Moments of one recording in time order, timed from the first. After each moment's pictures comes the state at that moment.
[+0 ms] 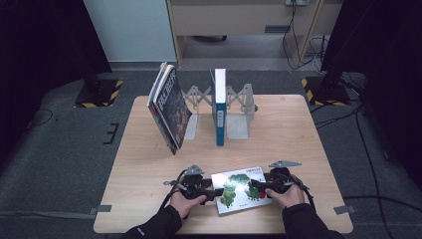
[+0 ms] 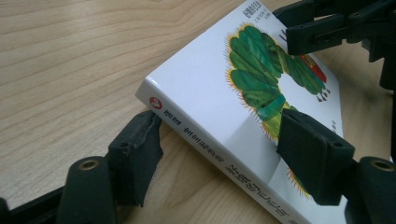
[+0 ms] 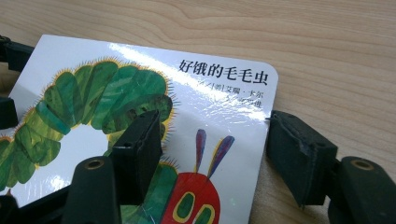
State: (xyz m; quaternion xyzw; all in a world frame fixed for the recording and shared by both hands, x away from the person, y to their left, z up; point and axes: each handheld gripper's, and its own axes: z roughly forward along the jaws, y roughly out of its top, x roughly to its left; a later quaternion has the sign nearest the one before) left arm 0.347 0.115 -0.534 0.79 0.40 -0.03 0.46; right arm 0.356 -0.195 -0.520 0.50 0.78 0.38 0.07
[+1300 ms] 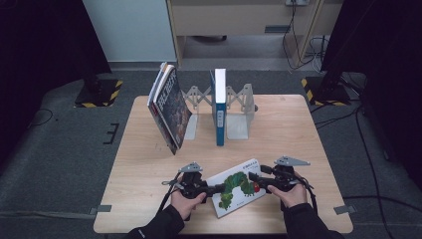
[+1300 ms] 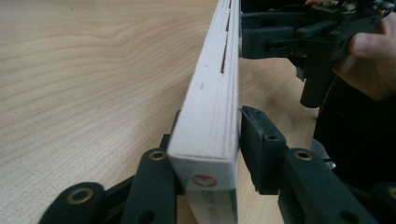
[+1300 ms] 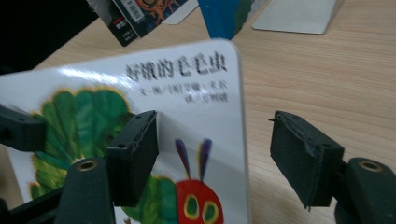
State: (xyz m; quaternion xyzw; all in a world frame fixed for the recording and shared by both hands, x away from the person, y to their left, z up) left arm 0.336 0.115 -0.496 0.76 0.39 -0.08 0.51; right arm 0.355 -0.199 -0.501 0.46 0.74 0.49 0.07
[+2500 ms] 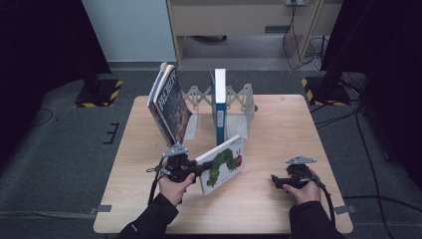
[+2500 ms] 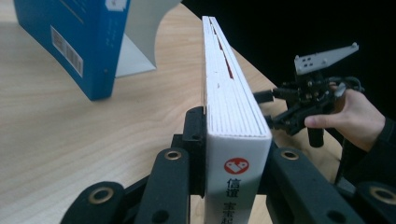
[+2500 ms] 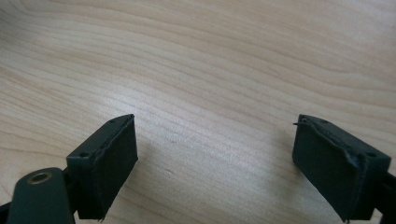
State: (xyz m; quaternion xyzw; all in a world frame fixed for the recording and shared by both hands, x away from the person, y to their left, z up) left arm 0.352 0.142 -0.432 0.73 0.41 0.02 0.54; right arm 0.373 -0.252 -0.527 0.51 0.79 0.30 0.17
